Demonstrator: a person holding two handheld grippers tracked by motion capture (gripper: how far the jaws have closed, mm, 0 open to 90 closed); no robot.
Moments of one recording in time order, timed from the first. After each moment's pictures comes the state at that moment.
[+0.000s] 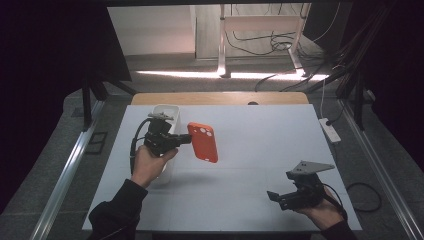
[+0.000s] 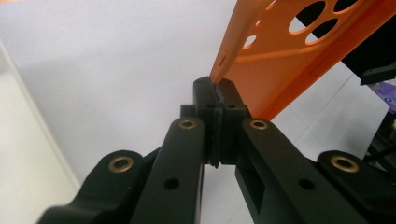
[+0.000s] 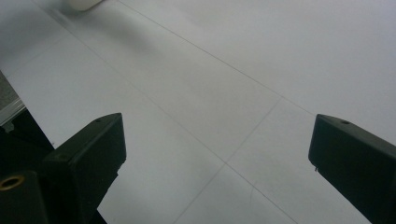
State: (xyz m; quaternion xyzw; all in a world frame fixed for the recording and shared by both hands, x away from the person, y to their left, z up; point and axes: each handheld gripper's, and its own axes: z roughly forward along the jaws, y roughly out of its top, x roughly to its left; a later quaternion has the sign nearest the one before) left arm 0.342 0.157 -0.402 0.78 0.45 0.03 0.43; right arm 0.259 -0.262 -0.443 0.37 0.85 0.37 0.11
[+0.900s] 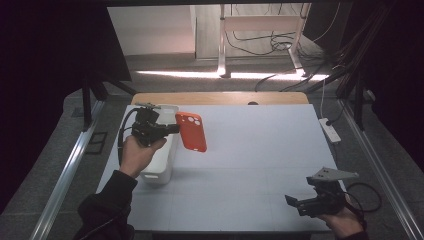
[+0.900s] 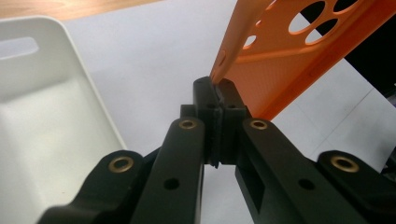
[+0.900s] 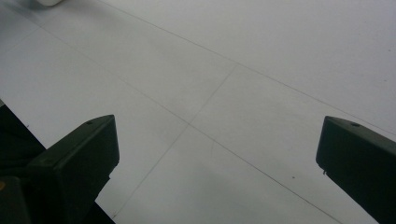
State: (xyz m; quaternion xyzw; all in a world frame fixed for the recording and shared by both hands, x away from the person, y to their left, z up) left arm 0.354 0.187 -0.378 0.77 0.48 0.05 0.42; right arm 0.244 -0.307 -0.445 0.41 0.82 0.37 0.13
